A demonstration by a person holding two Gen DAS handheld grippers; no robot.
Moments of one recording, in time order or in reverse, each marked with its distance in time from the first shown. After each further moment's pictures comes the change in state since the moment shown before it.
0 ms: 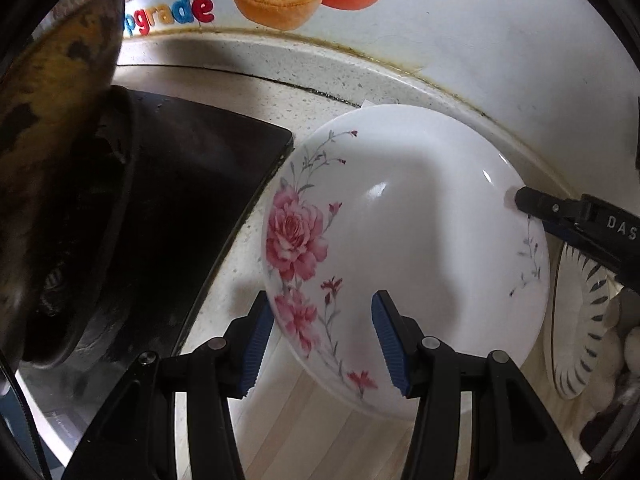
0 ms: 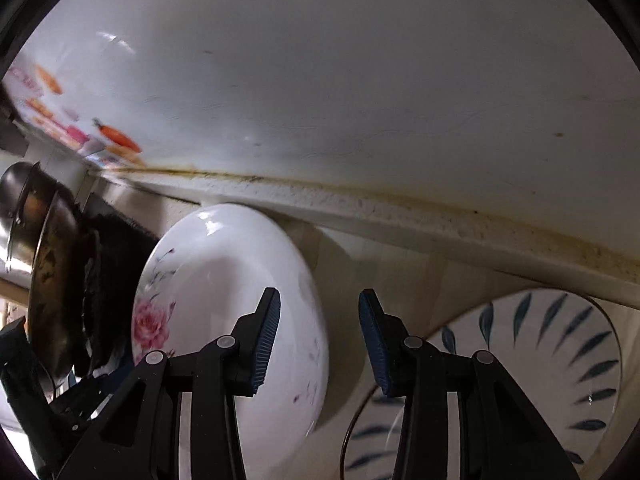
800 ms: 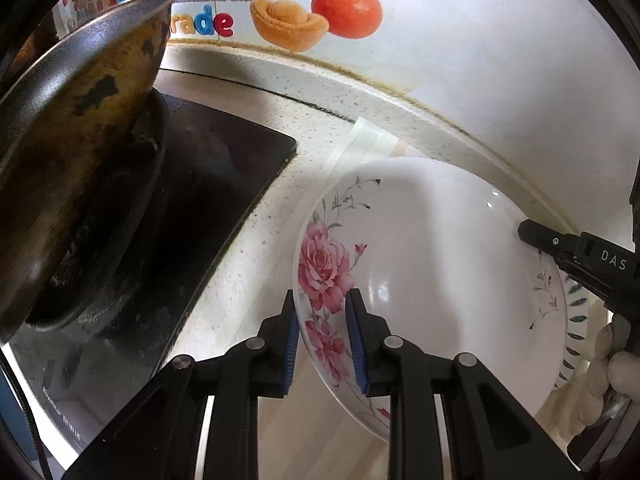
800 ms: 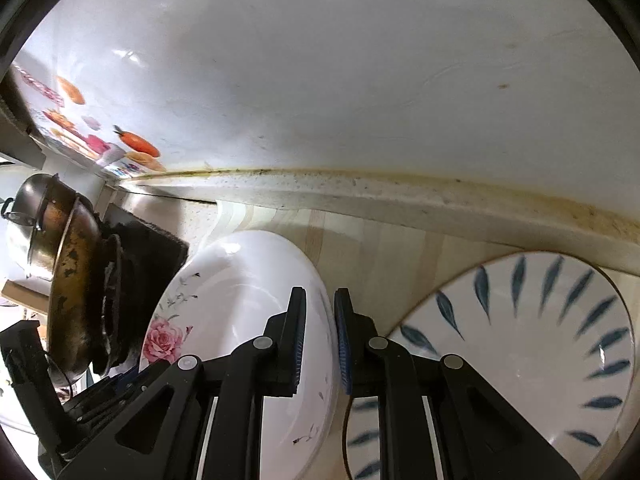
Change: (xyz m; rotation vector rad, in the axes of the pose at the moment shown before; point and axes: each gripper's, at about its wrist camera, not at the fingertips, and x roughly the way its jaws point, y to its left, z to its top) left arm -0.040 0.010 -0.030 -0.036 -0.067 -0.037; right arm -0.026 0.000 -0.027 0.019 -0.042 0.057
